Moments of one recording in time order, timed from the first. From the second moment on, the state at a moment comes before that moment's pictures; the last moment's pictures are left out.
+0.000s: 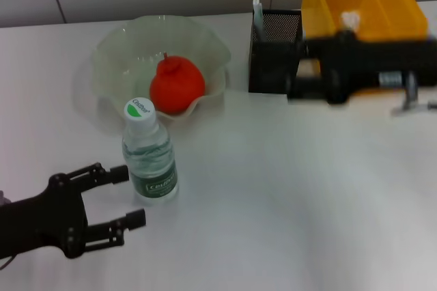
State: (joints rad) left arm -0.36 -2.05 0.68 0.53 1.93 1.79 -1.09; right arm 0.35 2.08 -1.02 -1.21 -1.73 -1.58 1.75
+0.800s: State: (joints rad) left arm -0.50 -2.00 0.69 0.55 2.13 1.87 -1.25; right arm 0.31 2.05 -0.97 -0.73 -1.82 -1.65 1.19
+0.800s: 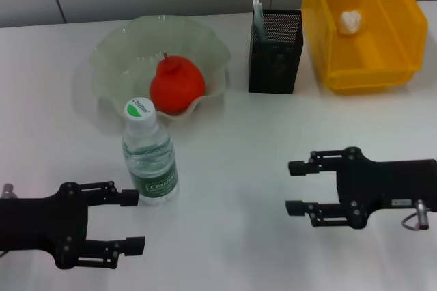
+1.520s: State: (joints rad) left arm -0.51 -2.00 0.69 0.61 2.14 1.88 -1.28; right arm 0.29 2.05 -0.94 -0.71 -1.83 -1.65 1.16
